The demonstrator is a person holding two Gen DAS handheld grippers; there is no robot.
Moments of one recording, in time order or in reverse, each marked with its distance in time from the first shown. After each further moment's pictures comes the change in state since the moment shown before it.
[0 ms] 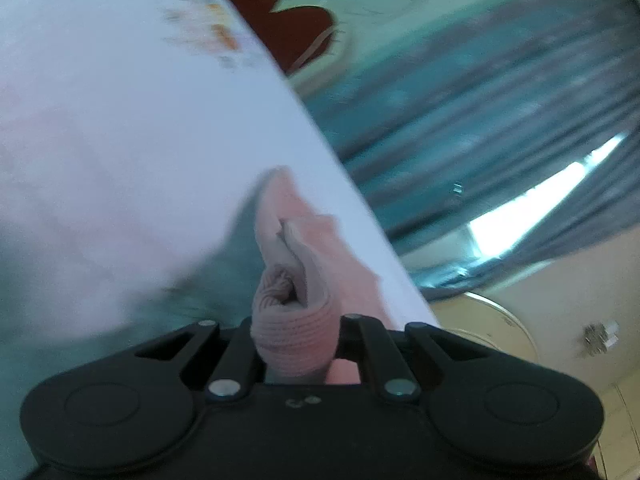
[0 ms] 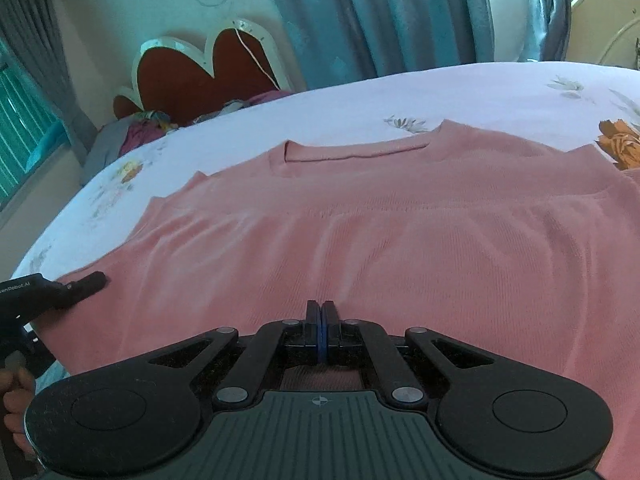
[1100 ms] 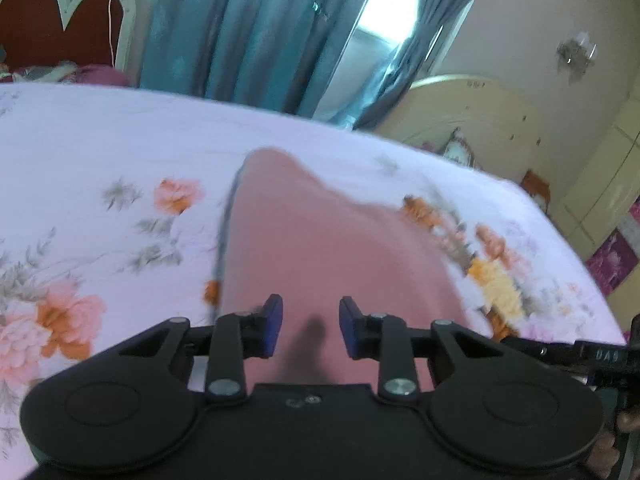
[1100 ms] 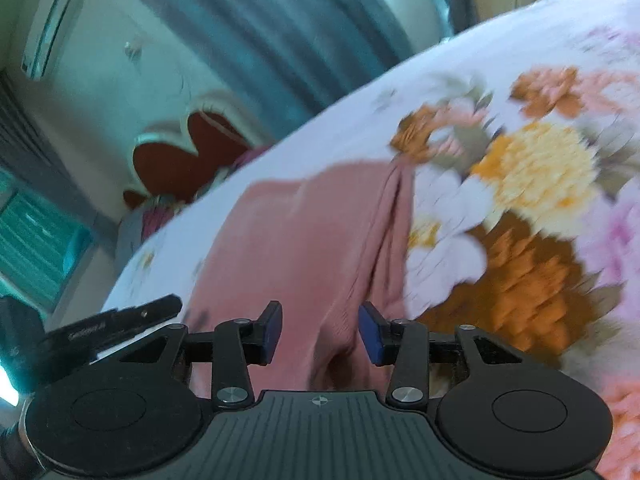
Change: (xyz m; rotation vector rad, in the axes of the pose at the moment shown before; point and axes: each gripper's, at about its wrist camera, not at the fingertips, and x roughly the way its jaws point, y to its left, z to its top) left arm 0.071 -0.197 -0.144 0.695 0.348 0.082; right arm -0.172 -0.185 -0.013 0.283 -0.032 0.136
